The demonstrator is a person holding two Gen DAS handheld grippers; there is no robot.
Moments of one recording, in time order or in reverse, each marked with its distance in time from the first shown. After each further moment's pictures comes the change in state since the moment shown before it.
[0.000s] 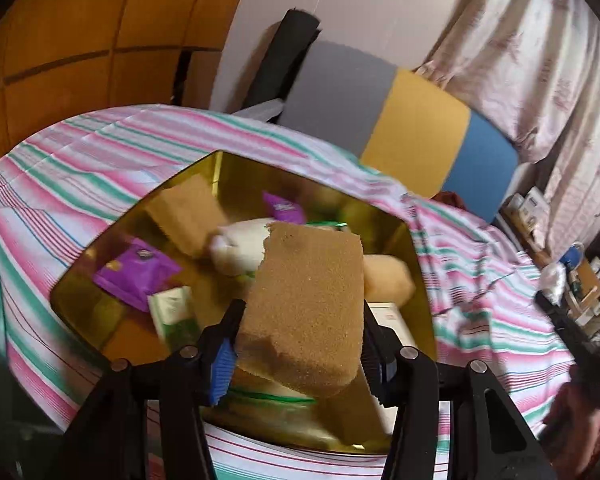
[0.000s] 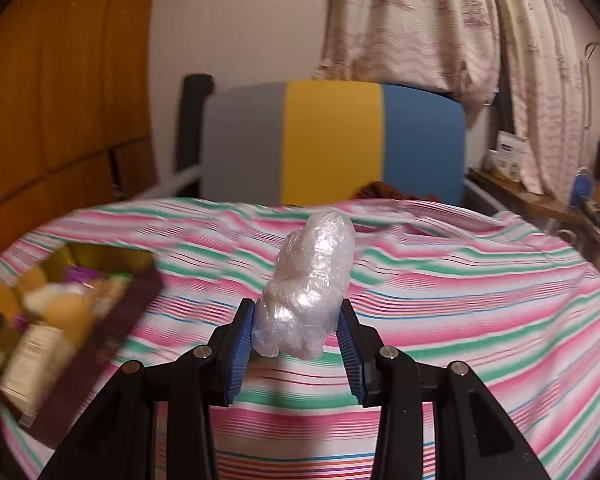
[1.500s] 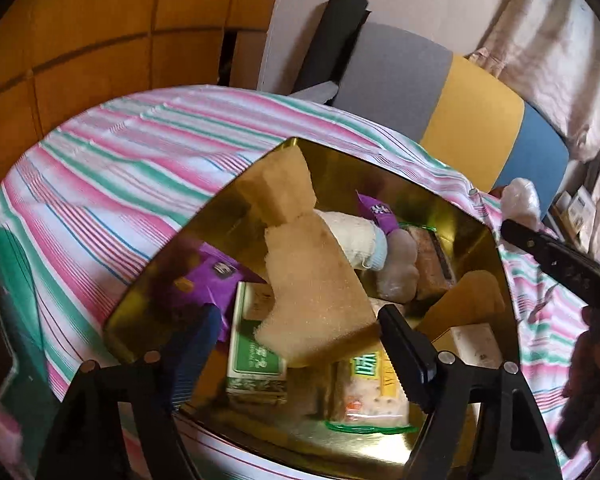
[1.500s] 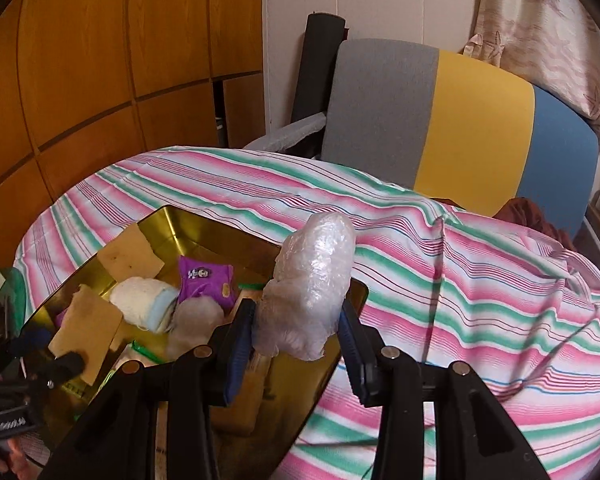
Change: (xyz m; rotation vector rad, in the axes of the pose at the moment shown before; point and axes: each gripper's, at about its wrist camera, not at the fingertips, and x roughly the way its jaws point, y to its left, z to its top) left arm 0.023 0.043 0.015 -0.049 0.061 0.148; right arm 0.090 0.176 0.048 -0.236 0.228 0.265
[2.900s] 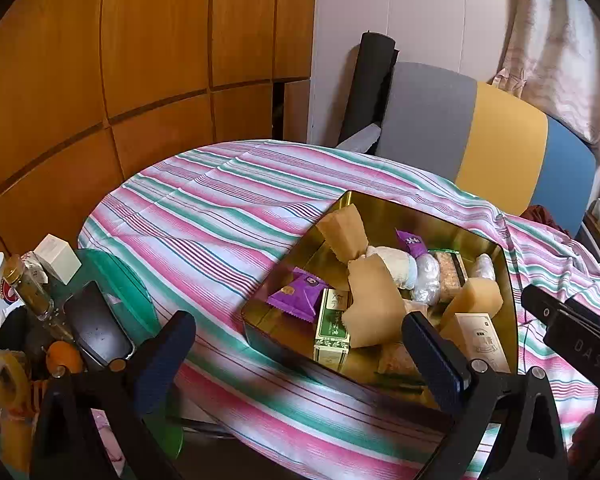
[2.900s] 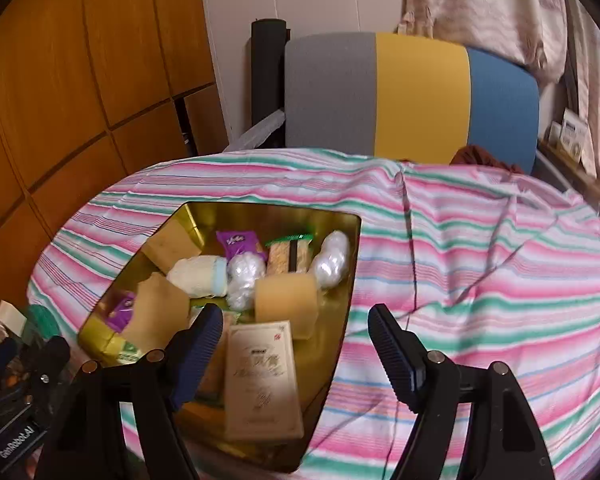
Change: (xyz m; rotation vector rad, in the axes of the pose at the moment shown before) left arm -0.108 0.007 -0.017 0.046 -0.153 0.228; right arm -0.089 0.051 -0.044 0.236 0.013 -0.090
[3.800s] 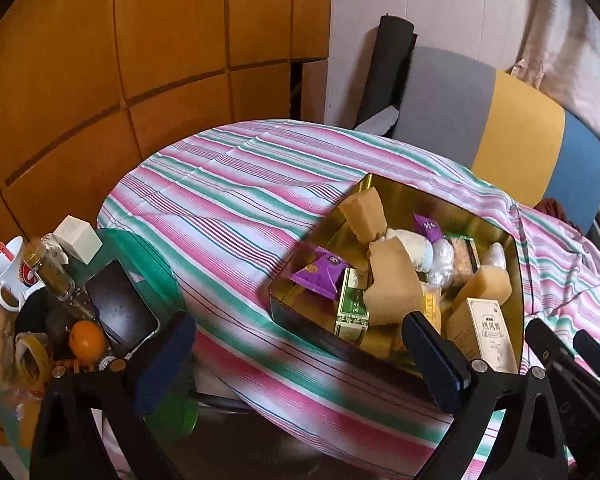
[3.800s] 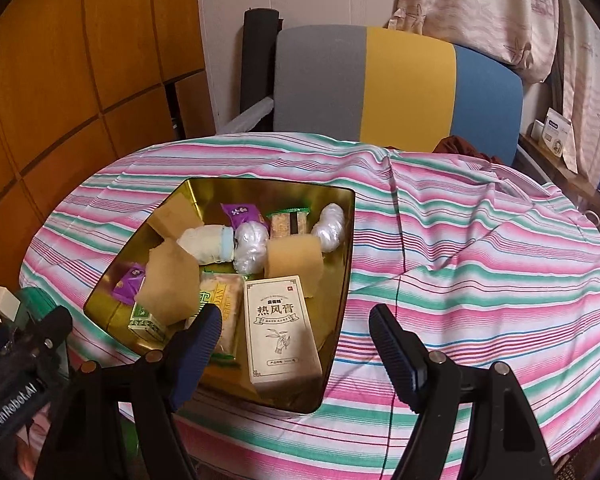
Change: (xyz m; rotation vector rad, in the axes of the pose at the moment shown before) left arm -0.011 0.010 0.003 -0.018 0.088 0.056; right arm -0.024 0.026 -0.024 -0.013 0.036 -0.092
